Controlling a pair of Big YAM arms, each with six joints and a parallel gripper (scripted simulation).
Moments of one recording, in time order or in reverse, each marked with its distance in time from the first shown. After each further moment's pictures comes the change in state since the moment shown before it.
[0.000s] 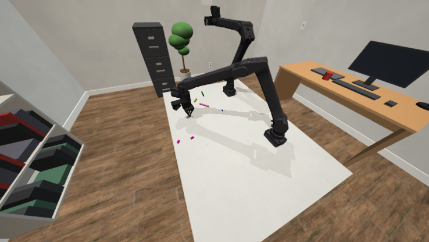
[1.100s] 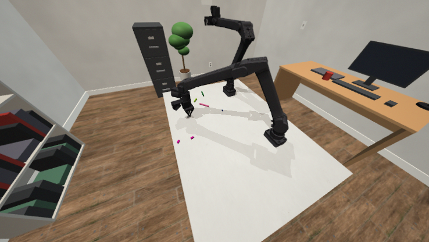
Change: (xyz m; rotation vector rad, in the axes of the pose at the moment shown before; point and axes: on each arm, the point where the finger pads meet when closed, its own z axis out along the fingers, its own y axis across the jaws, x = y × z) left arm 0.000 0.000 0.000 0.000 0.000 0.000; right arm 0.000 0.000 0.000 0.000 0.000 0.000
